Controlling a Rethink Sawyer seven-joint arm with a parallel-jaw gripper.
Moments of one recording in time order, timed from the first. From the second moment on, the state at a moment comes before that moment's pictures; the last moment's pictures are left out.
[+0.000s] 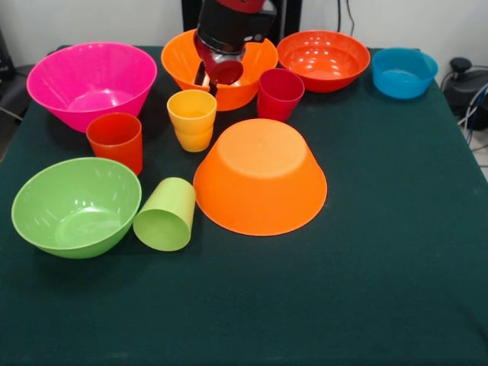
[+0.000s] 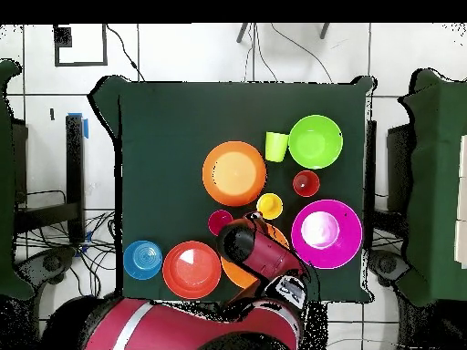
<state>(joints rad) -0.06 -0.38 -0.34 1.94 0.36 0.01 2.43</state>
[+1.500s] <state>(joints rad) -0.08 -0.37 -0.32 1.94 0.23 -0.04 2.43</state>
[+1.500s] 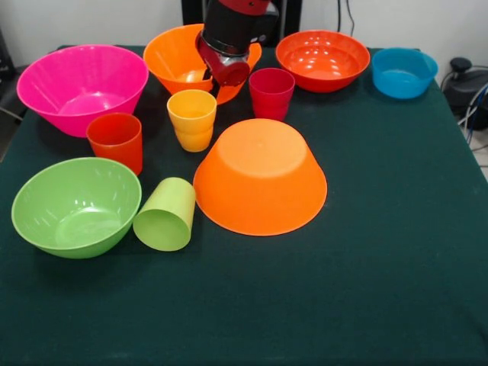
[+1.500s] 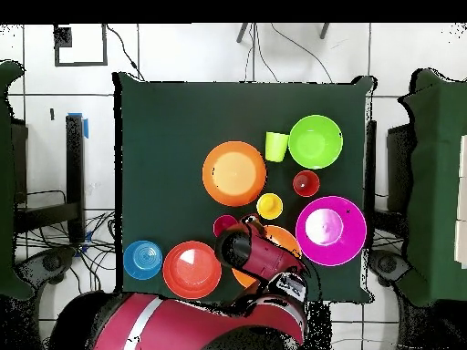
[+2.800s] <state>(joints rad) -0.04 -0.39 -0.33 1.94 0.22 -0.04 2.43</state>
